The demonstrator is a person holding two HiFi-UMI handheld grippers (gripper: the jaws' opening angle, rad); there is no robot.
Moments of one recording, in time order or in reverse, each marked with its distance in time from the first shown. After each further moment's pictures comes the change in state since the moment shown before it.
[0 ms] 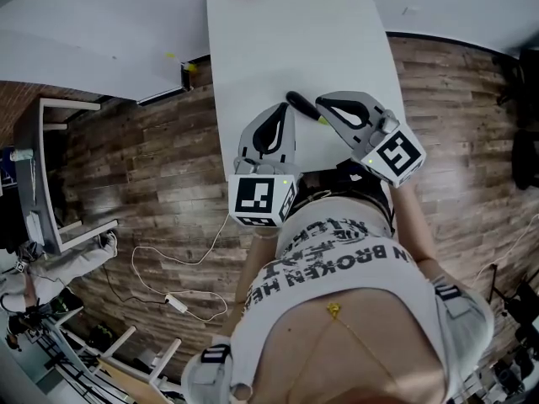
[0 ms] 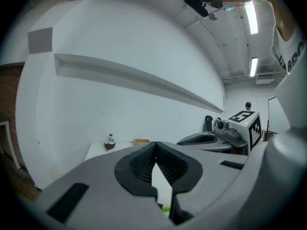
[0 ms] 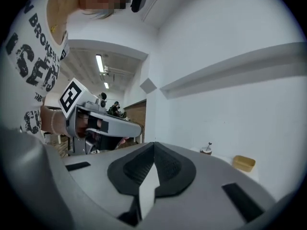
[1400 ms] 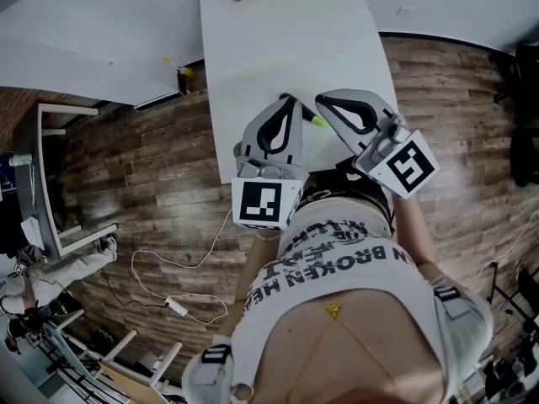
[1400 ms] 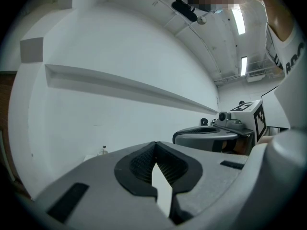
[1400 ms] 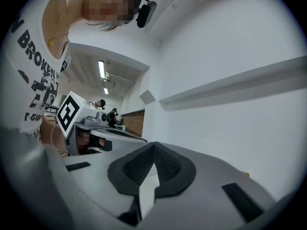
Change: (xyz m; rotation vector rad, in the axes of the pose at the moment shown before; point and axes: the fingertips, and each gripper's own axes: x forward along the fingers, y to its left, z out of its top) left arm 0.007 -0.040 0.039 0.077 -0.099 -0.047; right arm -0.034 0.000 0.057 -0.021 -0.112 -0.051
